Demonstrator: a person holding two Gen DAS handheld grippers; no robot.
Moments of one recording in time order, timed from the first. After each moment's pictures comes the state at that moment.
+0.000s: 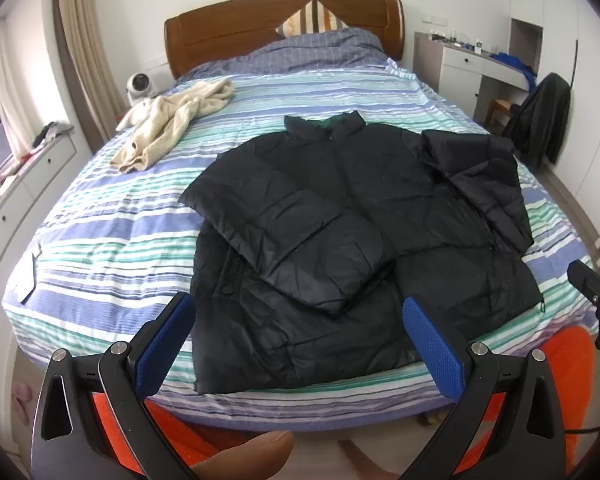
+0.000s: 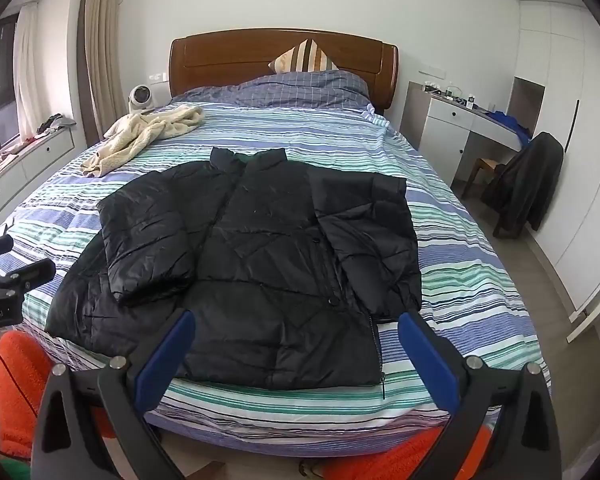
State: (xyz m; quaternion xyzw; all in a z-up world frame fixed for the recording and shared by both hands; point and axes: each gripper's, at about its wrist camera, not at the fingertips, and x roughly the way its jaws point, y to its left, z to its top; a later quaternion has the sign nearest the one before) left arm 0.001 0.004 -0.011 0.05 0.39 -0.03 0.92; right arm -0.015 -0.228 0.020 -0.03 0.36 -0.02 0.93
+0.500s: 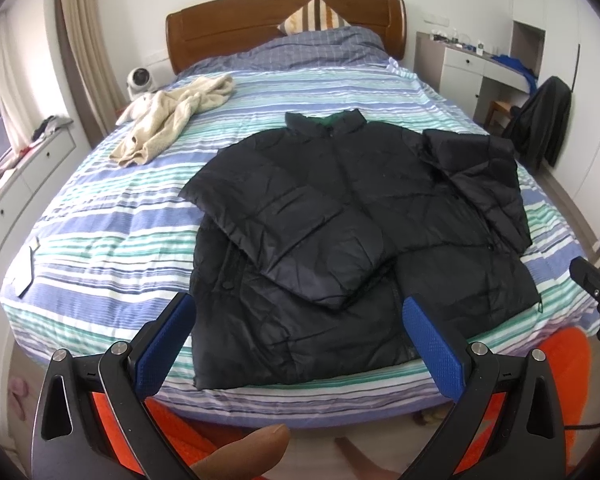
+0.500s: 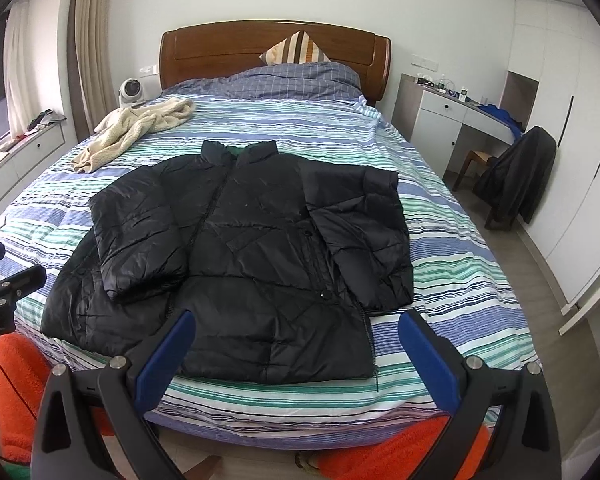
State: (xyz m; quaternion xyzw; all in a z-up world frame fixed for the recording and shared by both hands) left arm 0.001 0.007 -0.011 0.04 0.40 -0.03 0.92; right arm -0.015 -0.229 0.025 -0.03 0.37 -0.04 0.93
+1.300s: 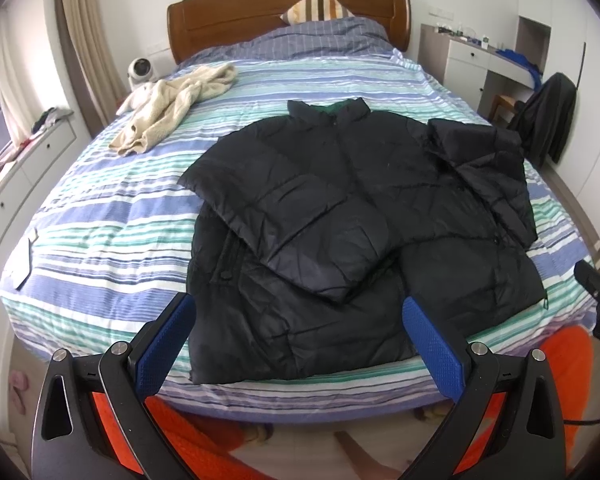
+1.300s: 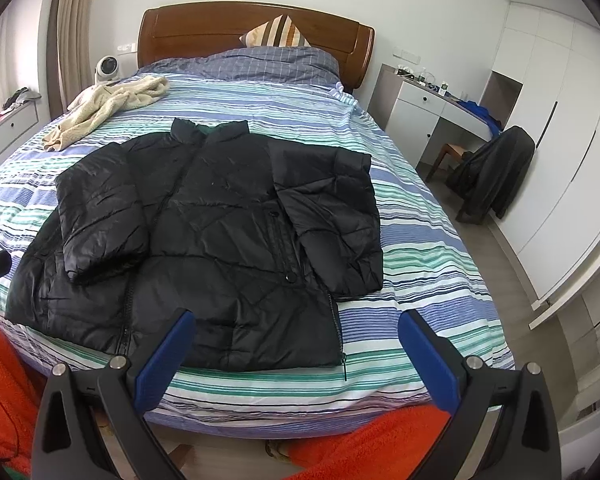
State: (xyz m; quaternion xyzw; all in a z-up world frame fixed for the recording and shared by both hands) left arm 0.005 0.008 -0.021 0.03 0.41 -0.03 0.91; right arm -0.009 -0.234 0.011 -0.06 0.39 -0.08 0.91
